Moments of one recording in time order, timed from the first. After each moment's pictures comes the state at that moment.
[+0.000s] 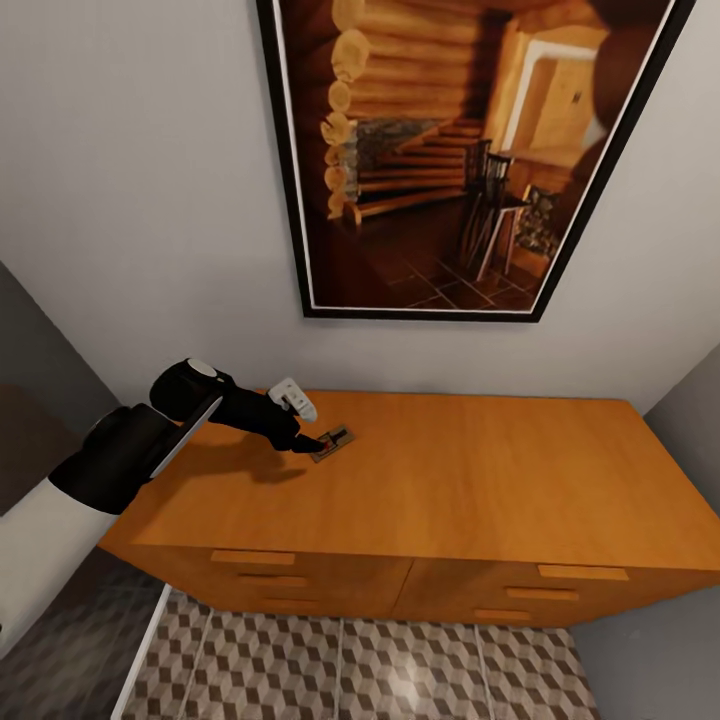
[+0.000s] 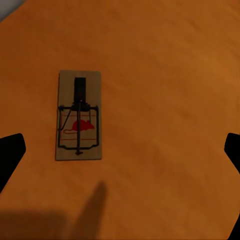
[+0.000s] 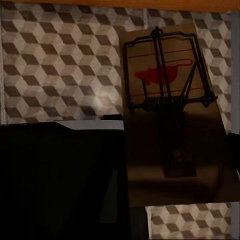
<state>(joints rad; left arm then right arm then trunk) -1.07 0.33 -0.62 -1.37 0.08 0.99 -0.86 -0.18 0.11 0.07 -0.02 0.01 -0.59 -0.29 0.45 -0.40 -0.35</state>
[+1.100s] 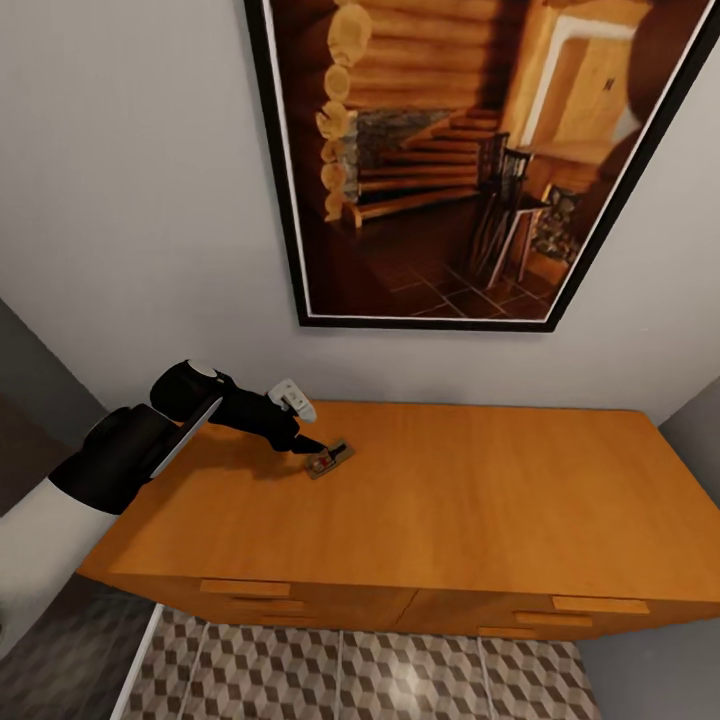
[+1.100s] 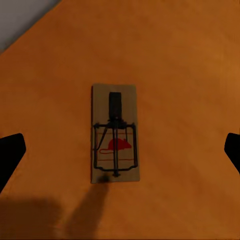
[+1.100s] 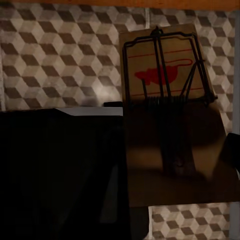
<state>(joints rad) -1.07 0.33 -0.62 -1.36 0.08 0.99 -0.86 -0.18 0.12 0.07 -0.02 -0.01 -0.56 -0.29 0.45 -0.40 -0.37</state>
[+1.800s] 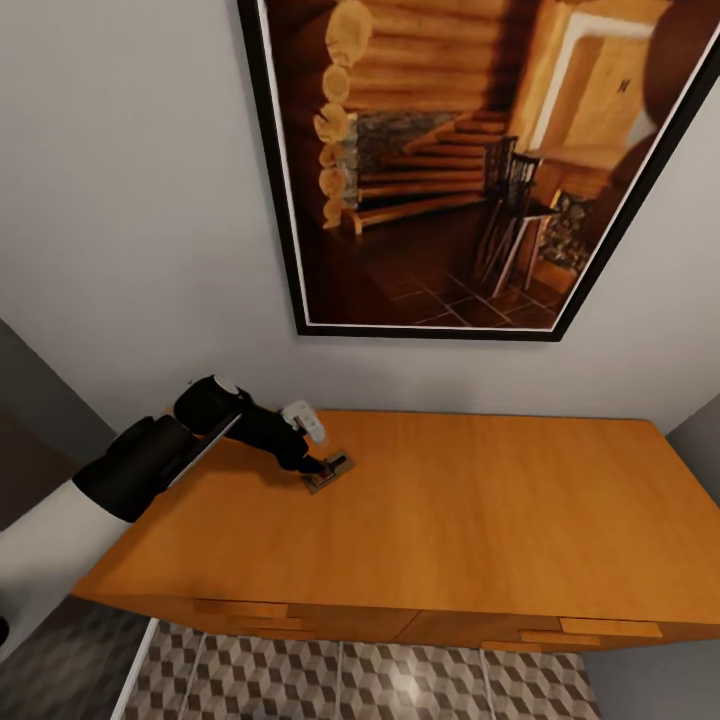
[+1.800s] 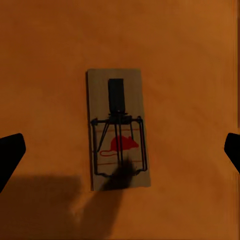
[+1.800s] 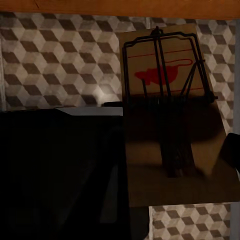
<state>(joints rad) -1.07 0.31 -0.72 -1.31 0.06 0.99 -0.86 -0.18 0.12 0.07 -0.02 -0.01 -0.56 -0.29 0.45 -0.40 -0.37</state>
